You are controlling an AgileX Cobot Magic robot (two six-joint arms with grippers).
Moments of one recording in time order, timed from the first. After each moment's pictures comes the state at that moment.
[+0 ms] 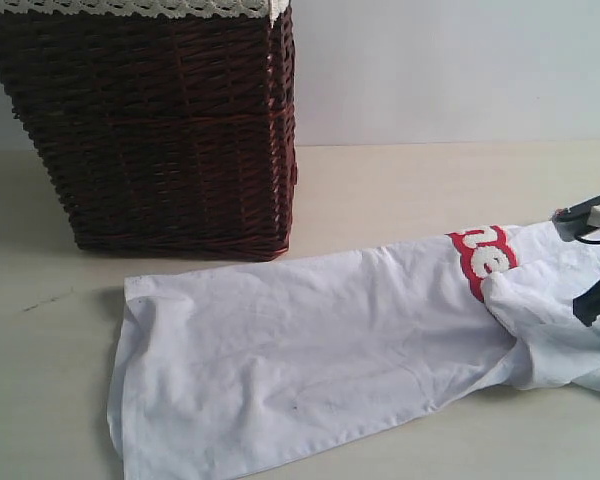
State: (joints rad) left arm -0.09 0.01 0.00 0.02 0.37 -0.06; right arm -0.16 1.92 -1.09 -0.34 0.94 -0.02
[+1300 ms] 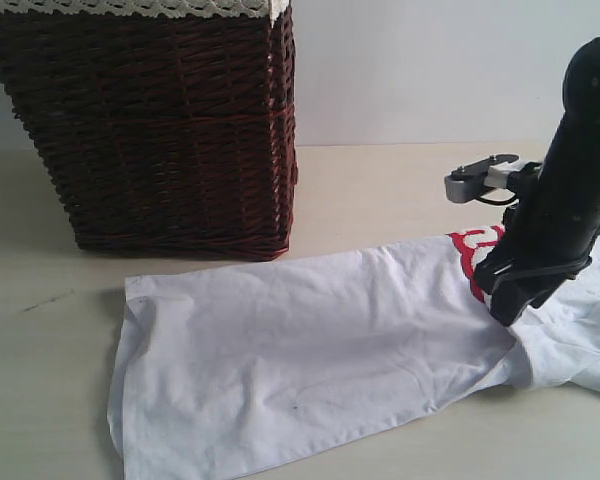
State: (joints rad) left arm -0.09 0.01 0.00 0.02 0.37 -0.06; right arm 0.03 1.86 -1.19 0.09 1.03 -0.42
